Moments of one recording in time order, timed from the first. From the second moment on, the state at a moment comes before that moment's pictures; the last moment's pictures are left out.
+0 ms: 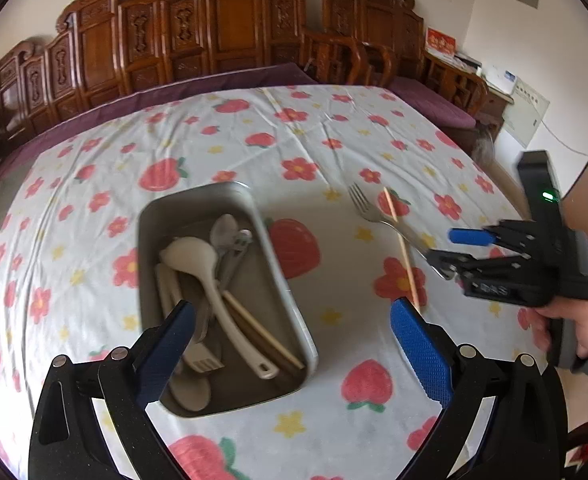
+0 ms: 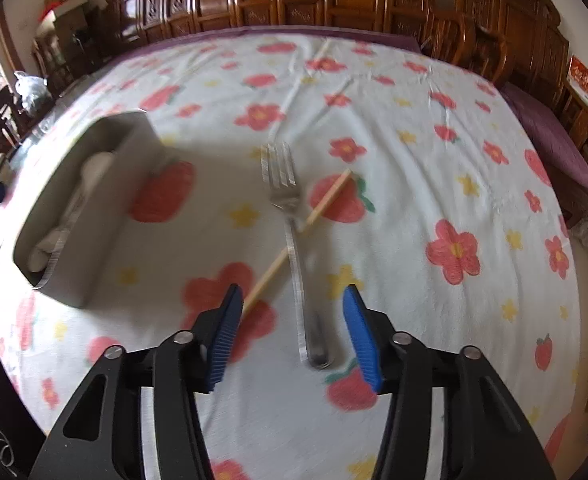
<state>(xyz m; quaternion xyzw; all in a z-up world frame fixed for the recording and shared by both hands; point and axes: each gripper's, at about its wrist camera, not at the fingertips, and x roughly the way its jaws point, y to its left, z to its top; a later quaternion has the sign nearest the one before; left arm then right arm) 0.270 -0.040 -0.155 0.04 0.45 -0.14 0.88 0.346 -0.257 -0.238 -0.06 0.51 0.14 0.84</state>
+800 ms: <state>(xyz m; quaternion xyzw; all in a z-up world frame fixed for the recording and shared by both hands) 0.283 -0.078 -0.179 0.06 0.48 -0.16 0.86 0.389 -0.244 -0.263 -0.10 0.53 0.16 0.83</state>
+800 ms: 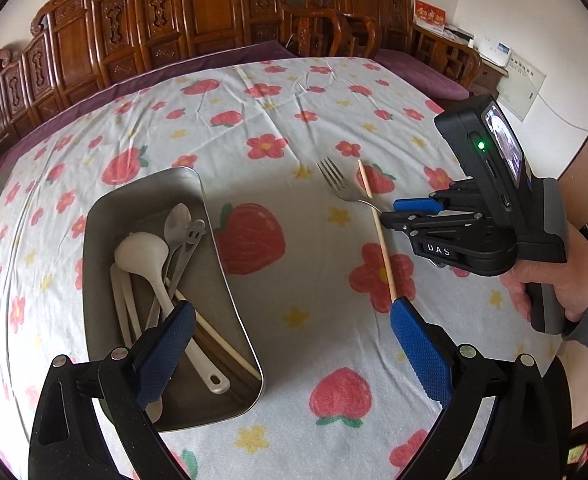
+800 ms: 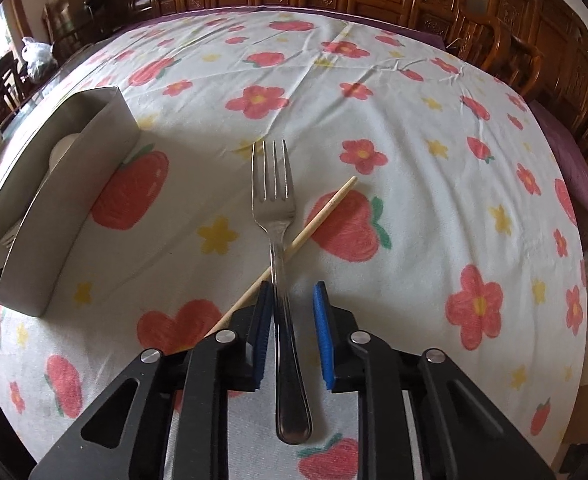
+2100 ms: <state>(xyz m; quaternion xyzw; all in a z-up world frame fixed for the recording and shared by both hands) 0.319 -0.187 -0.219 0.12 0.50 -0.20 0.83 0.279 -0.366 -0.252 0.00 0.51 0.09 0.86</state>
